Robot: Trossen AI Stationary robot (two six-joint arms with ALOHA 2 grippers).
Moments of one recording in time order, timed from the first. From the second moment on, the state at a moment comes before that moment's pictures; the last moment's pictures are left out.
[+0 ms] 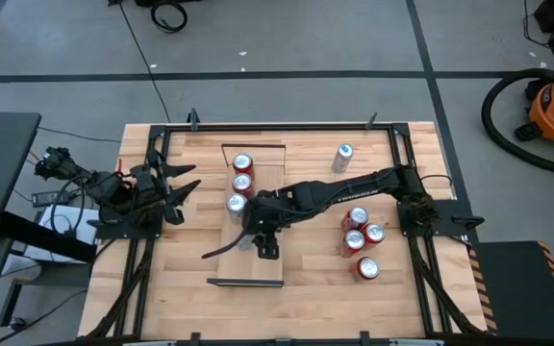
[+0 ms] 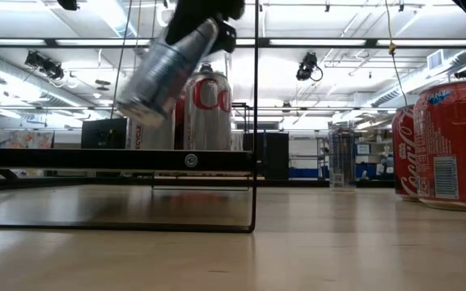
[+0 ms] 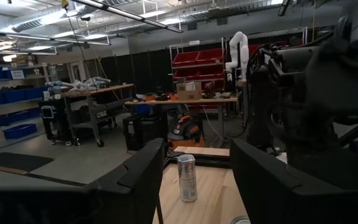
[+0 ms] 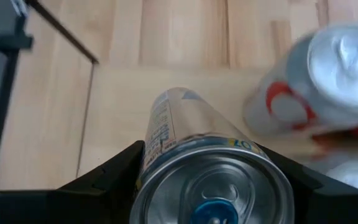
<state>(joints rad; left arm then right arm) -0.51 0.46 0.50 0.24 -0.86 0.27 0.17 2.09 1.99 -0.87 0.01 0.16</state>
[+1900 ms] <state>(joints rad) -0.33 1.39 0.96 -0.01 -0.56 -0.11 0.20 1.86 1.99 -1.12 0.21 0.14</state>
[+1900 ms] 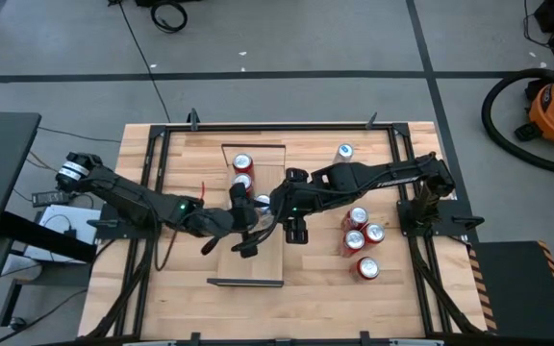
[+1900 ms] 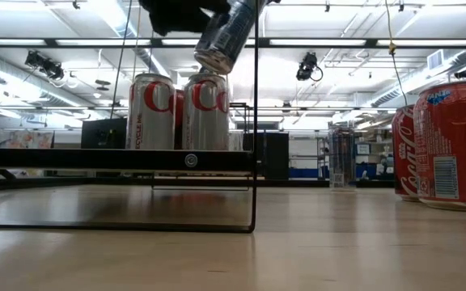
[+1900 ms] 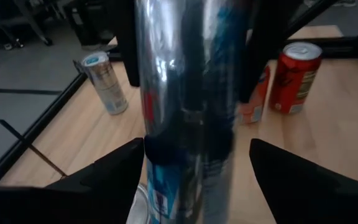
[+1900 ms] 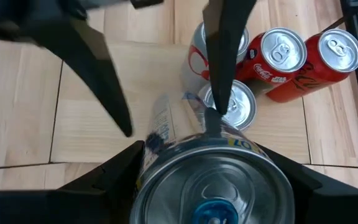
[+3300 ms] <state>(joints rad) -0.47 1.23 0.82 0.11 -0.40 -0.12 0.35 1.54 1.55 -0.69 0.27 0.03</state>
